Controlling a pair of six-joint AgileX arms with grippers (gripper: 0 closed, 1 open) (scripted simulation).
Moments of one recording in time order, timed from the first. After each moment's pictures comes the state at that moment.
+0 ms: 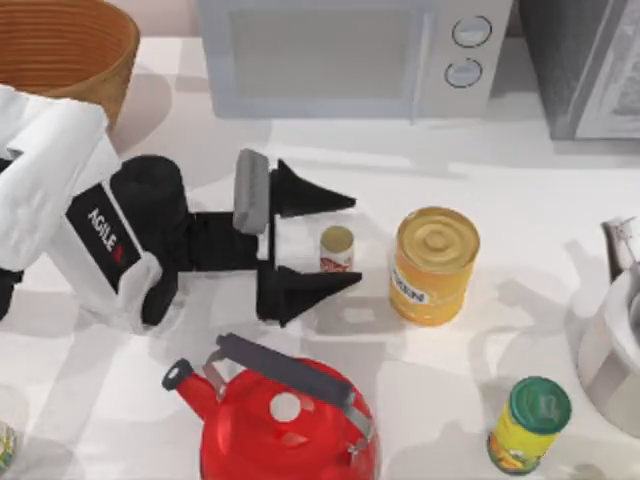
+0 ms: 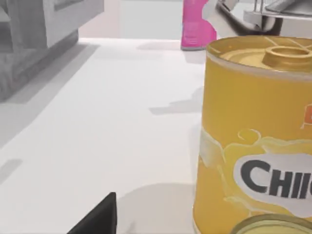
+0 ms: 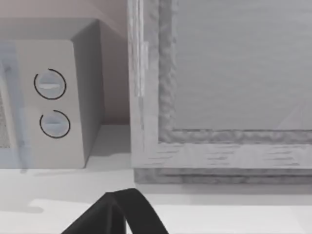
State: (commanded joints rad) left arm -0.32 2.47 1.04 1.39 1.25 0.03; right arm 0.00 0.00 0.00 0.00 0.00 0.00
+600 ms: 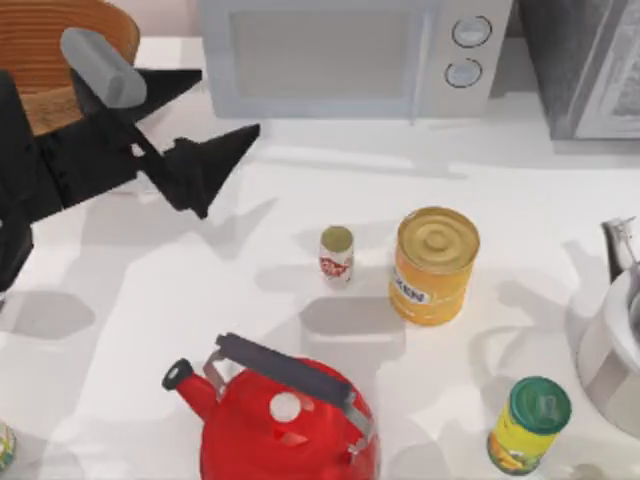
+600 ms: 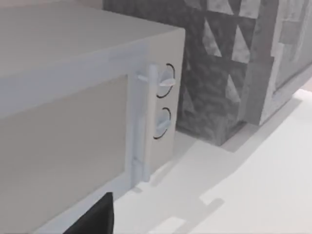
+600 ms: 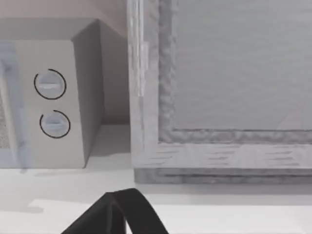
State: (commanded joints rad) left arm -0.15 1.70 0.69 0.90 0.82 0.02; right arm 0.00 0.00 0.00 0.00 0.00 0.00
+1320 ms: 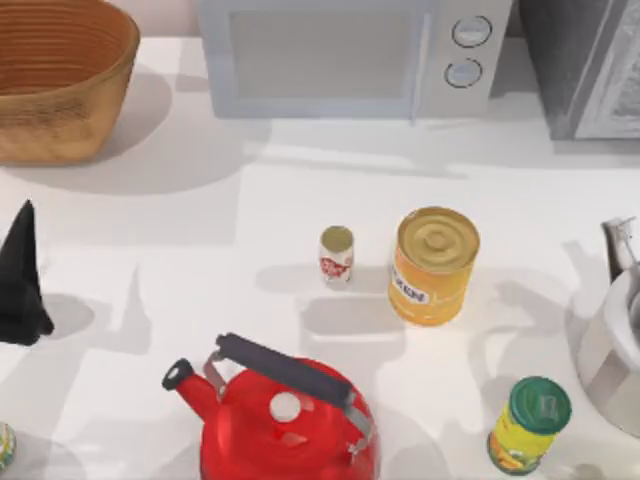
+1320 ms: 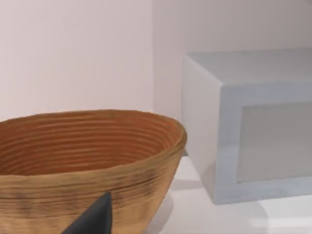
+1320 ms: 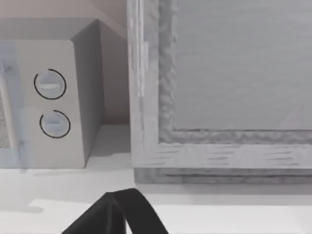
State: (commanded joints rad) left arm -0.01 0.30 0.15 0.18 0.17 0.01; right arm 0.00 0.00 0.00 0.00 0.00 0.00
